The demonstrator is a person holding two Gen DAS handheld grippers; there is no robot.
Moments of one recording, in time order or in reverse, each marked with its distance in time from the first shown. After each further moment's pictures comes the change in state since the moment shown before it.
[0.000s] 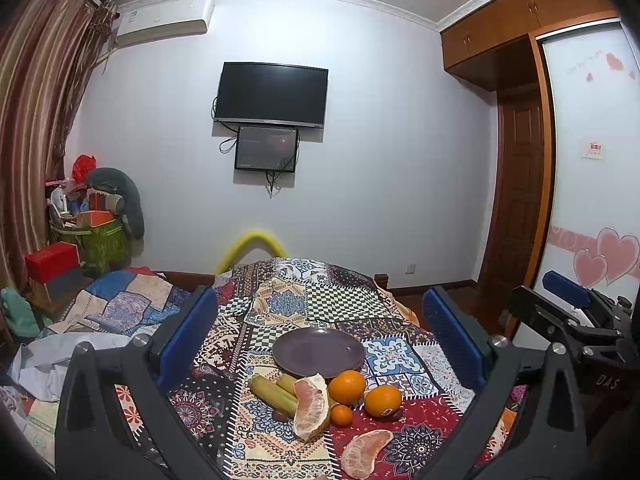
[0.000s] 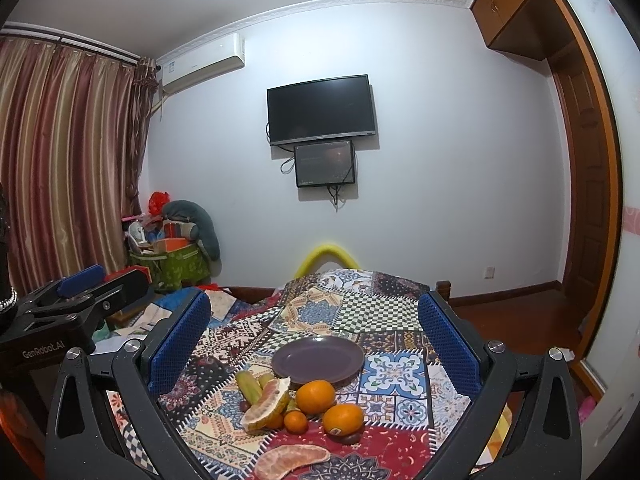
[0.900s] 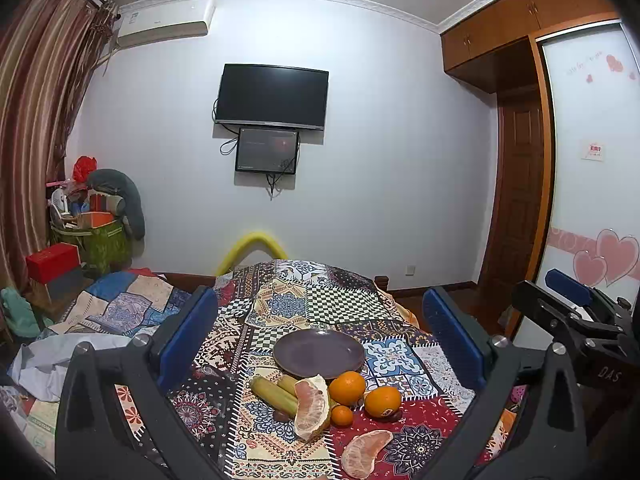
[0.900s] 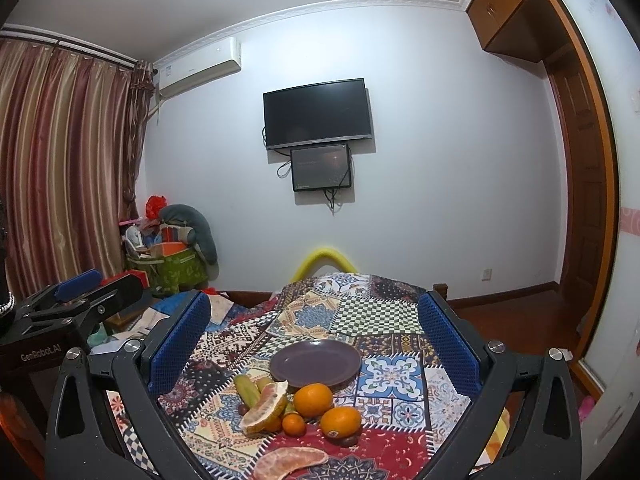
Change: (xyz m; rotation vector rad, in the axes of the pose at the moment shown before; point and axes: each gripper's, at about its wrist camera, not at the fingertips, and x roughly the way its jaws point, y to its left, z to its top) left arm -0.003 -0.002 0.000 0.002 -0.008 0.002; right arm -0.005 0.001 0.003 0.004 -0.015 -0.013
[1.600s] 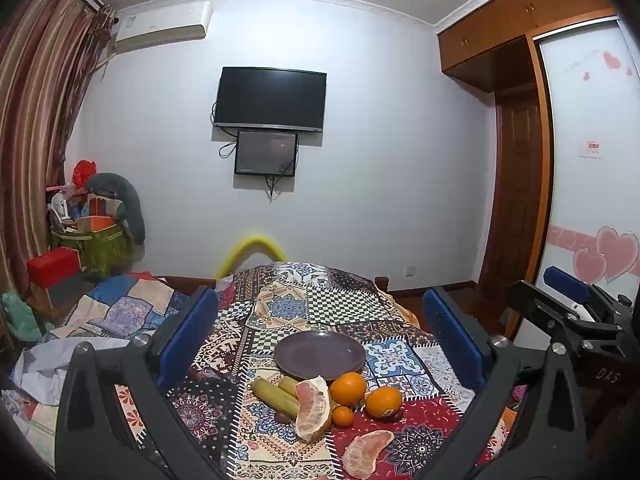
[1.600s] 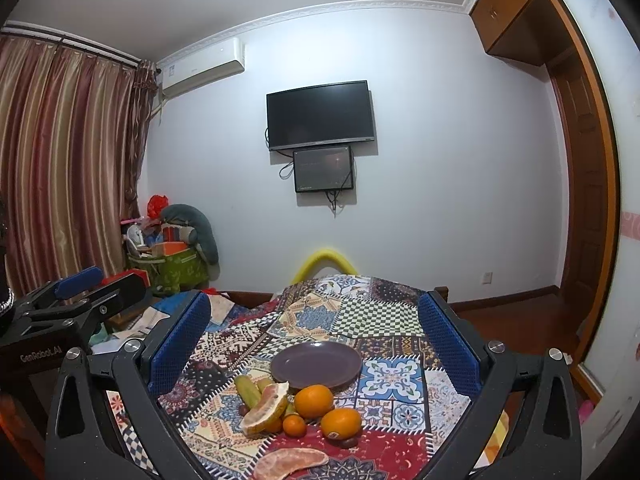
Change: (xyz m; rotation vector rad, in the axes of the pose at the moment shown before) left arm 0.000 -0.002 -0.001 0.012 -0.006 0.002; right arm -0.001 0.000 0.003 -0.009 -0.006 0.005
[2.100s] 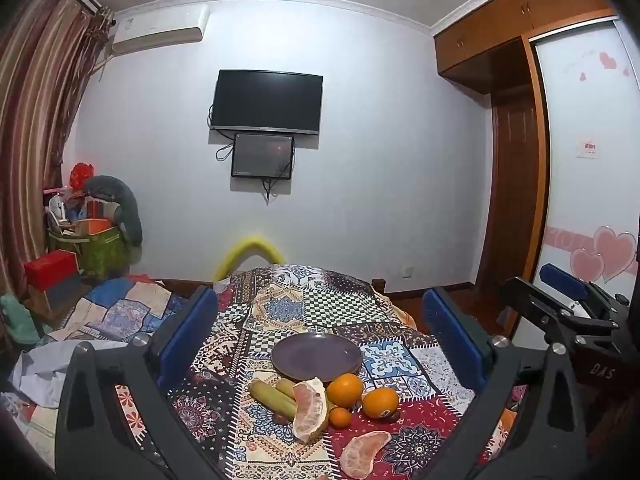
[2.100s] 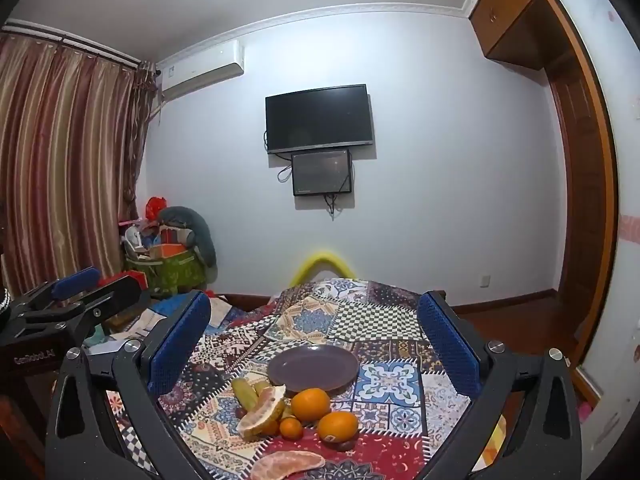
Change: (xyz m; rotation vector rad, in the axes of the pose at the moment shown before) left arm -0.002 -0.002 -0.001 0.007 -0.009 -0.011; right arm -0.004 0.009 0.005 -0.015 -0.010 -0.014
